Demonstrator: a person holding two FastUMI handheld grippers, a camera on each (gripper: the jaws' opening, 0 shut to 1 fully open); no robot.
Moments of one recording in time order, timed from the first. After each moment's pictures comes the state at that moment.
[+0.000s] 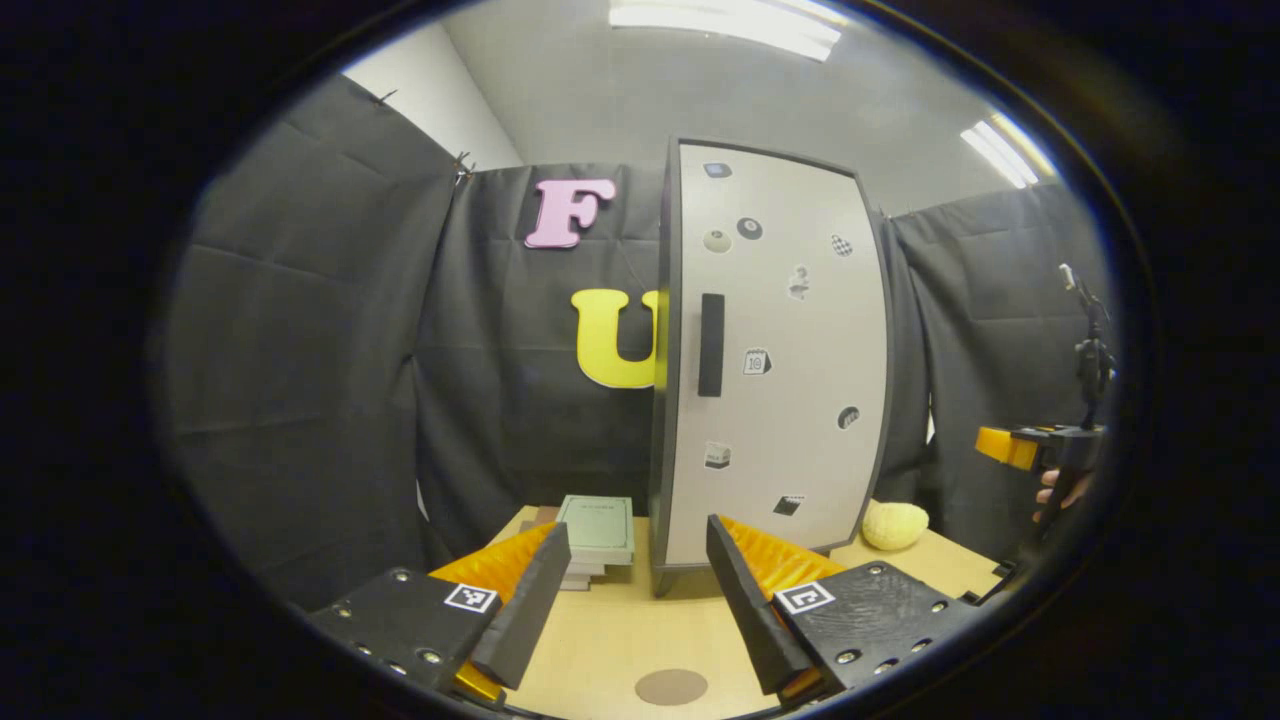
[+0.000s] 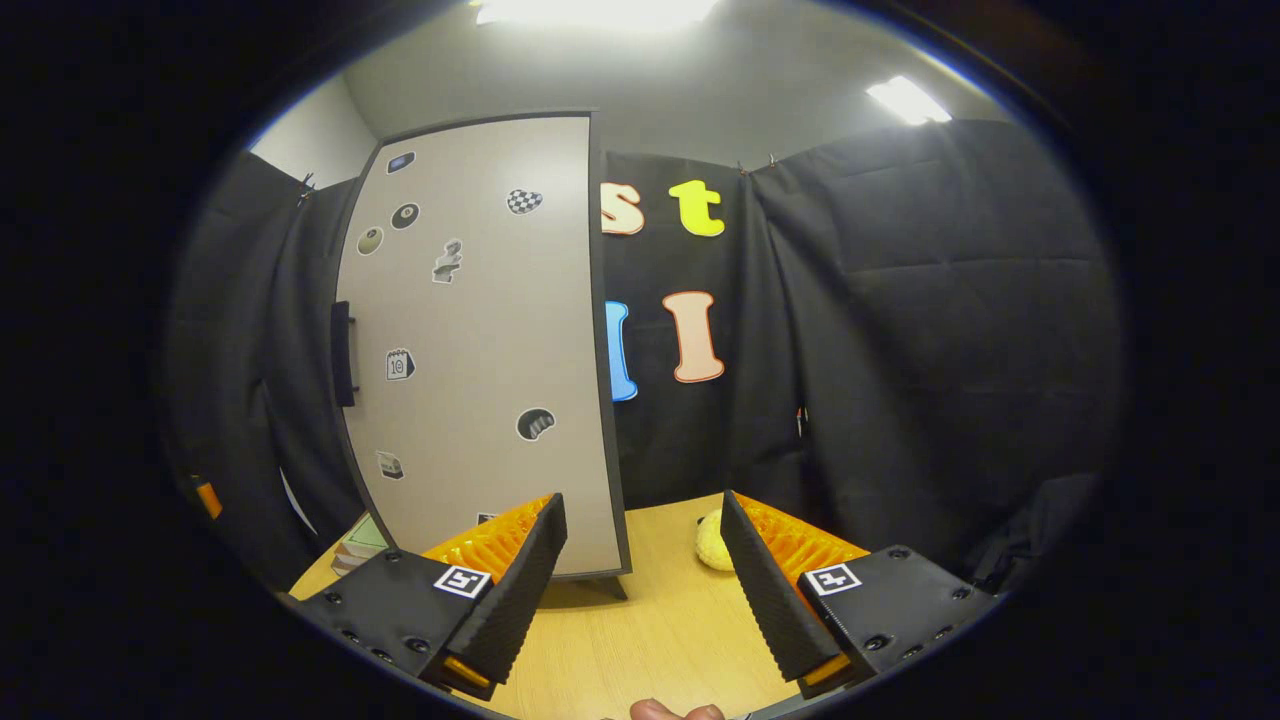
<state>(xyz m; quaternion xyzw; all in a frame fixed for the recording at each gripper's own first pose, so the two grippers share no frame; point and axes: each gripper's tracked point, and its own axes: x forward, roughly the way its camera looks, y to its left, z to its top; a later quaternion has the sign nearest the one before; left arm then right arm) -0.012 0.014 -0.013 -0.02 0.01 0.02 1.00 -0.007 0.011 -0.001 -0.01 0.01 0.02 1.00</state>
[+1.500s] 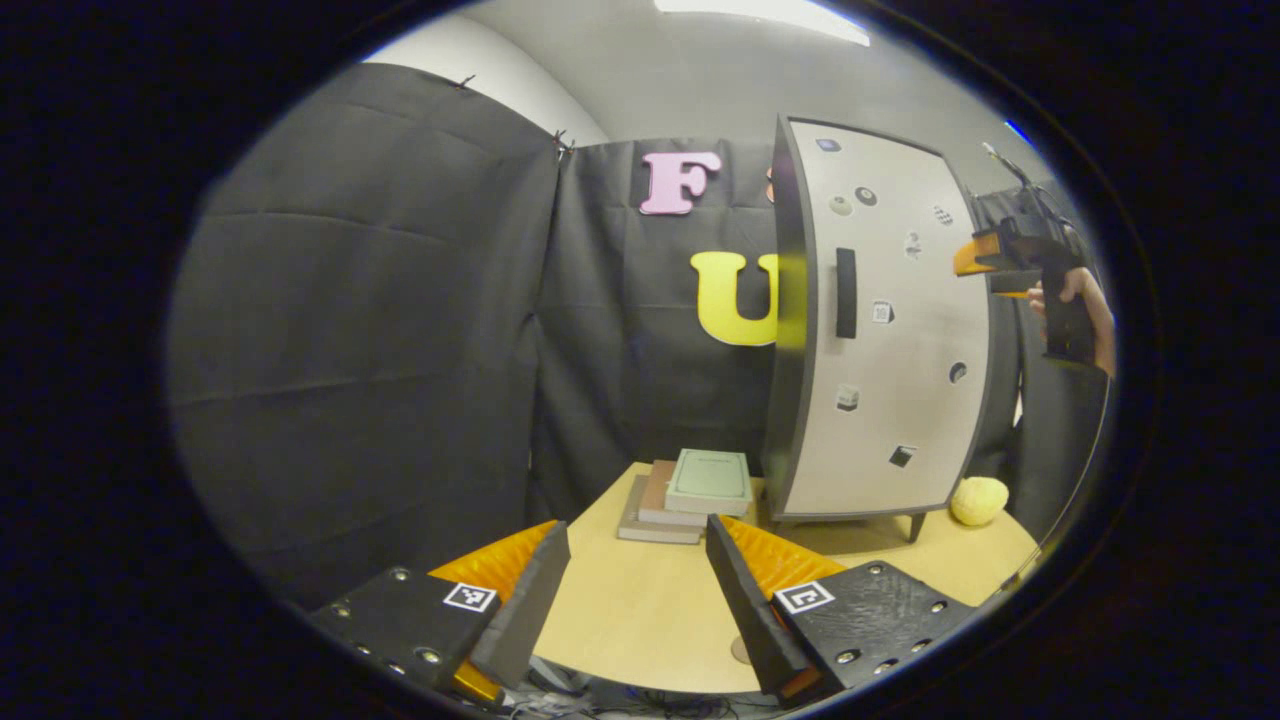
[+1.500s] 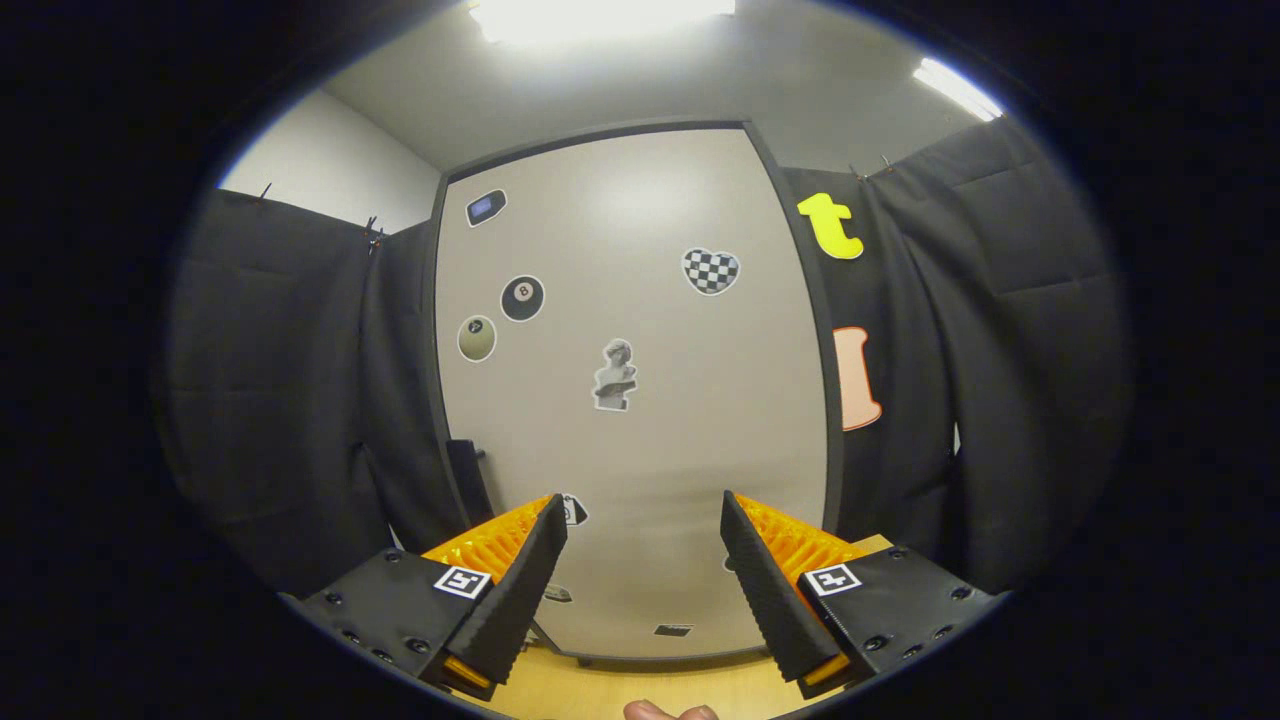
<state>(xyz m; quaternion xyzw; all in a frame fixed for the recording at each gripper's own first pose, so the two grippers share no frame) -0.090 0.140 -0.083 -0.01 0.07 0.18 0.98 0.065 0.210 0.138 0.03 -0.01 0.19 0.98</state>
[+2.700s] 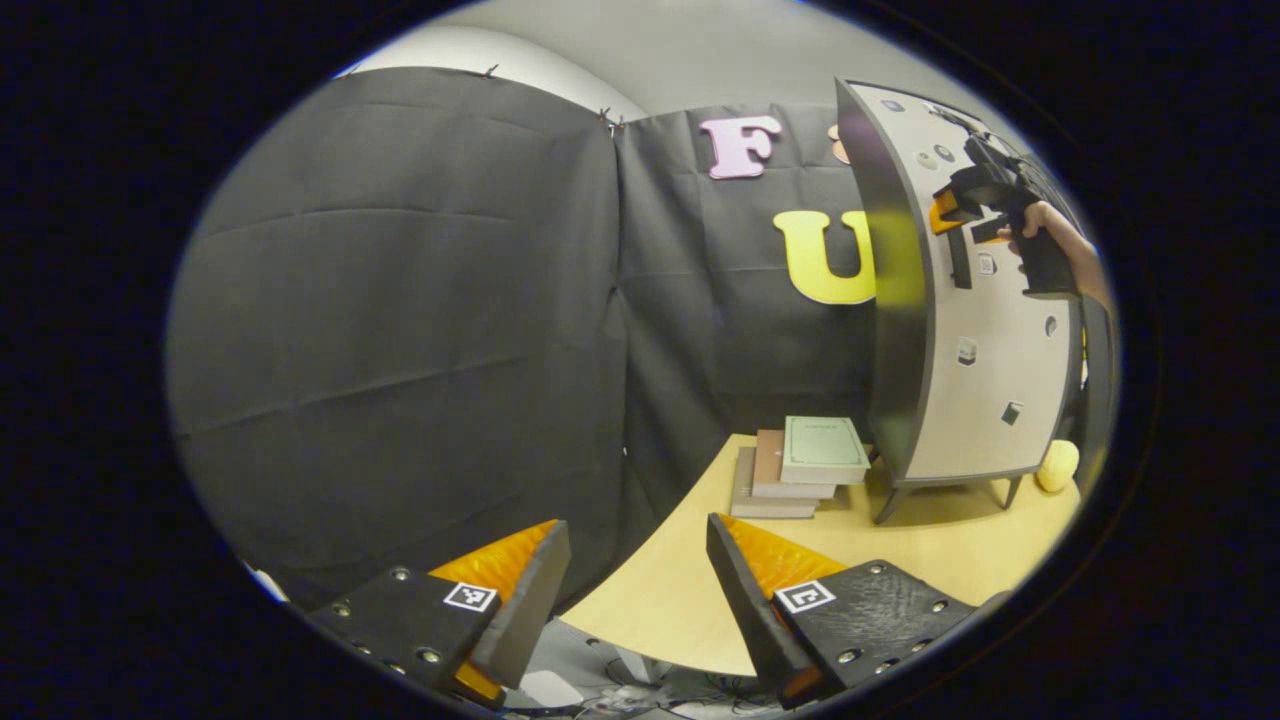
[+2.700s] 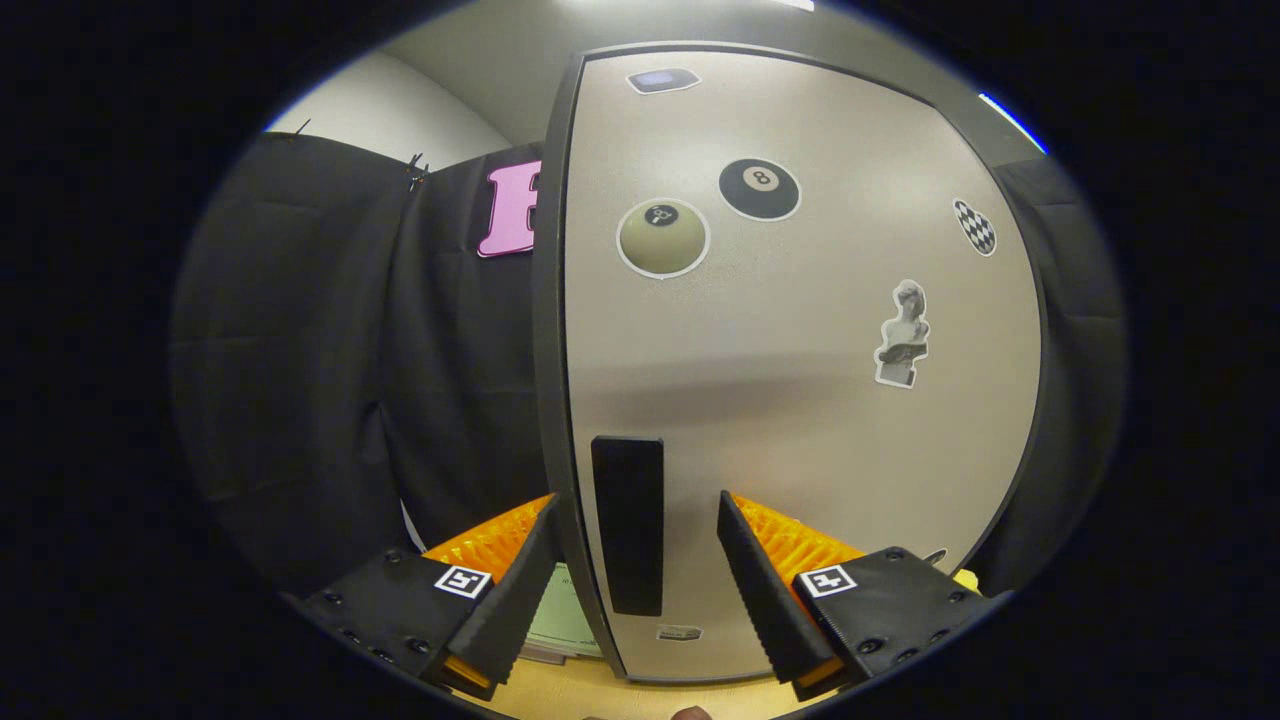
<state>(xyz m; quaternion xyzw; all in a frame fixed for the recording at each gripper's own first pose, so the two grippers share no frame) -0.111 0.248 -0.116 0.00 0.12 0.27 0.95 0.115 0.378 0.102 -0.04 0.03 0.21 0.98</state>
